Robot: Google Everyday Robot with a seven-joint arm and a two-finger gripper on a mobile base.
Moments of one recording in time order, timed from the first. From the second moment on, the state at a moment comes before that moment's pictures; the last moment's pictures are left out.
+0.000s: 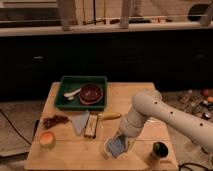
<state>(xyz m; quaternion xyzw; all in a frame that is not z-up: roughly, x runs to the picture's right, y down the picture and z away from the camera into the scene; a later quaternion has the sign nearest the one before) 0.074 0.253 0.654 -0.37 -0.34 -0.27 0.83</state>
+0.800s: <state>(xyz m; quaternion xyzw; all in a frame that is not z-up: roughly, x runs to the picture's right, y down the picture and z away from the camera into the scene) 0.040 0.250 0.641 -0.36 -0.33 -0.32 0.81</state>
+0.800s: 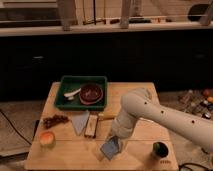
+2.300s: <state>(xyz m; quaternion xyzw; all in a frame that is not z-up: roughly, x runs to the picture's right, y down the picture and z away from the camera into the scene) 0.039 0.243 0.650 -0.37 -0.33 -0.32 0.81</state>
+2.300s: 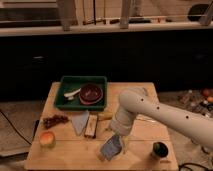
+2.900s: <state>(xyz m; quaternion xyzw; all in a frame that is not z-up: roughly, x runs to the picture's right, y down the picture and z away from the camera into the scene) 0.053 0.205 0.649 -0.35 -0.33 -0.31 0.82</state>
